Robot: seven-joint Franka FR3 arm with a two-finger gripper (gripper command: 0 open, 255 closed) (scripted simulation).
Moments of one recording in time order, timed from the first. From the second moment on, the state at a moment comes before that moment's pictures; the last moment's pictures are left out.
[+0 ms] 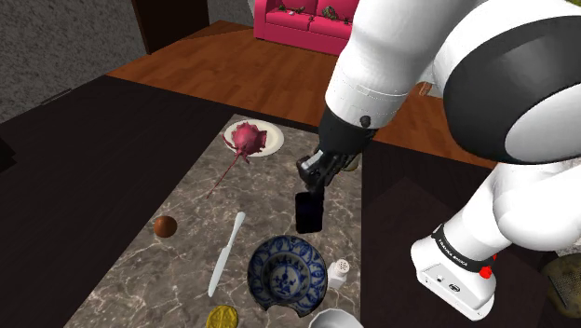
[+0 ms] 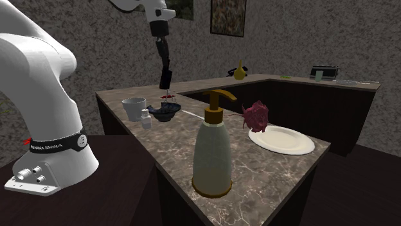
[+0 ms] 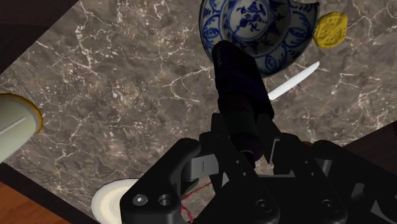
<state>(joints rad) 0.26 -0.58 0.61 -2.43 0.27 2.01 0.71</state>
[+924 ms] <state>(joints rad) 0.28 -0.52 0.77 -2.42 0.29 2.08 0.86</state>
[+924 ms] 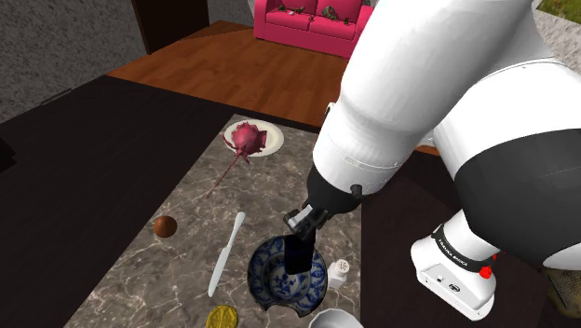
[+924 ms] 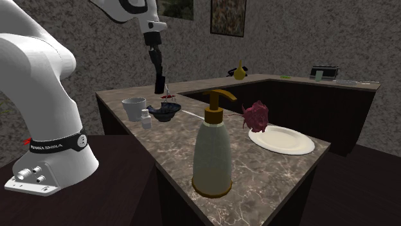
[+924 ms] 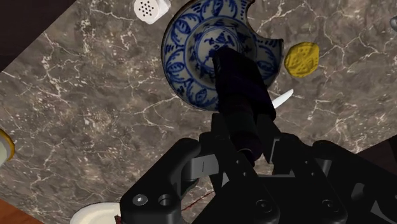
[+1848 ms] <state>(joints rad) 0.15 -0.29 0.85 -2.47 0.21 2.31 0.87</state>
